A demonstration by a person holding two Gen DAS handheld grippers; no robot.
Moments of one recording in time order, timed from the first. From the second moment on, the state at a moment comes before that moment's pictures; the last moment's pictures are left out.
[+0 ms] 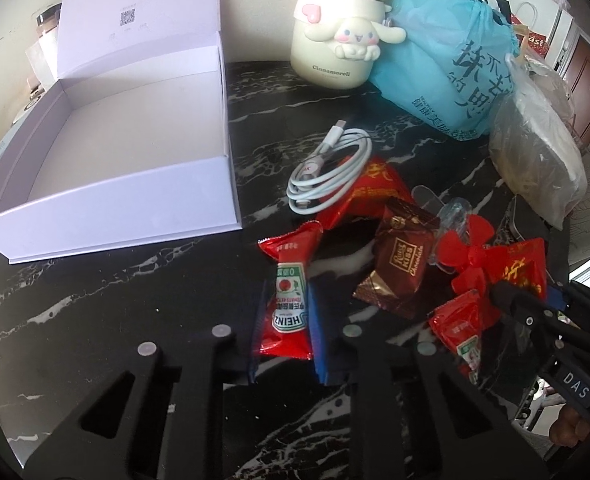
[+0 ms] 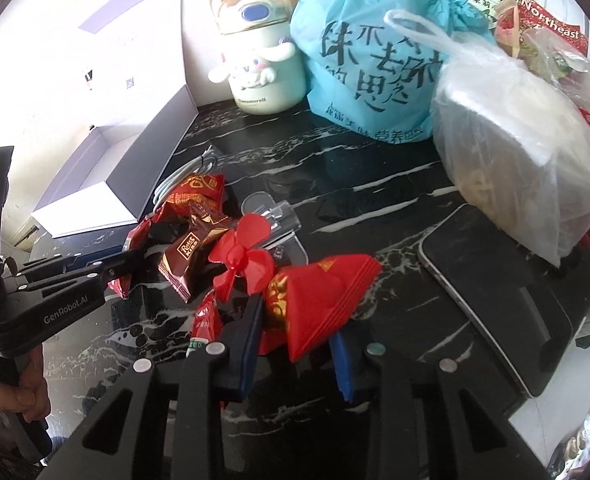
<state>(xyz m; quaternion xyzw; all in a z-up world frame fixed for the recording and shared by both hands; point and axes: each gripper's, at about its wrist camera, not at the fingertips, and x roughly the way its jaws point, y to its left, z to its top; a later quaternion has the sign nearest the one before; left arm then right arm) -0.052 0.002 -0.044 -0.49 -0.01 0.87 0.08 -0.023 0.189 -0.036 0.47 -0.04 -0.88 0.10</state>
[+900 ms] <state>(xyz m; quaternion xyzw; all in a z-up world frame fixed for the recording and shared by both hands) -0.032 -0.002 -0.042 -0.50 -0.04 0.86 0.08 0.011 0.186 -0.016 0.44 -0.02 -0.89 0.10</state>
